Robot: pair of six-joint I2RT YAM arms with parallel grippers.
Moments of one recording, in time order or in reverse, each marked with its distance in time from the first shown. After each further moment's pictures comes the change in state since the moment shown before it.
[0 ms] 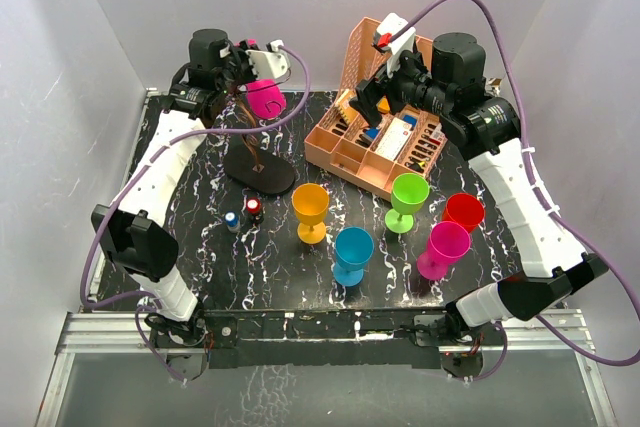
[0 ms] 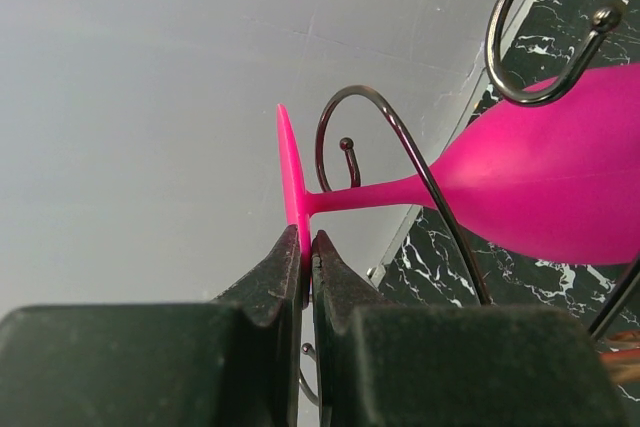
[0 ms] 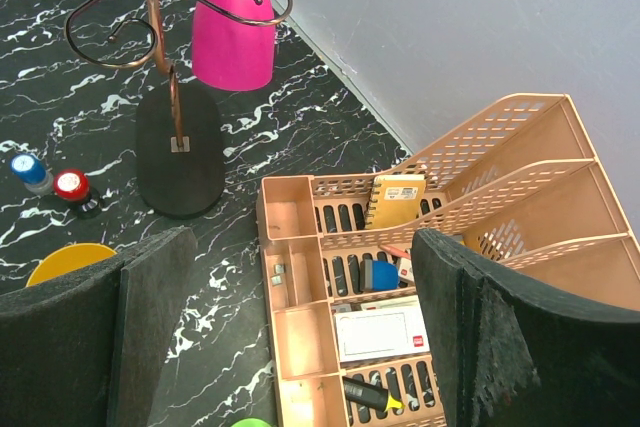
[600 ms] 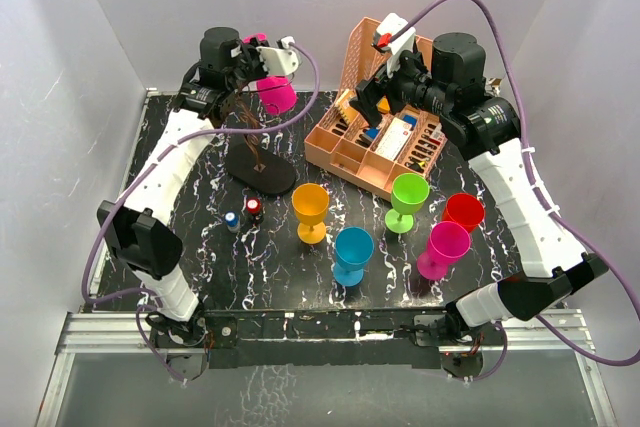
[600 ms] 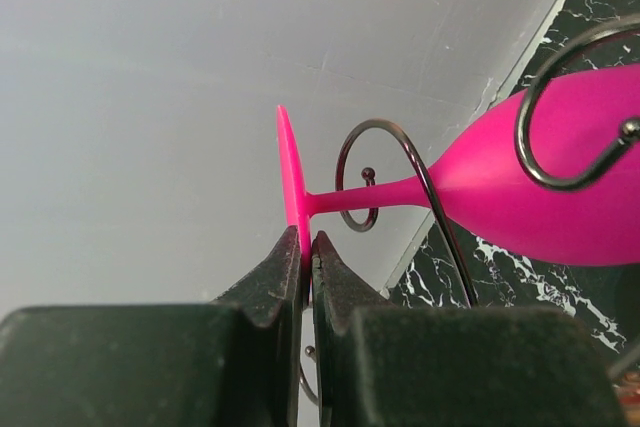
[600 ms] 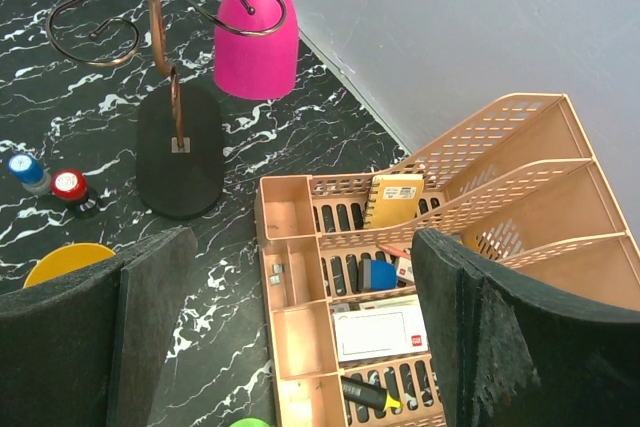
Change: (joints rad) left arm -0.051 0.016 0.024 0.038 -0.031 -0.019; right arm 0.000 0.000 0.000 0.000 0.002 -0.003
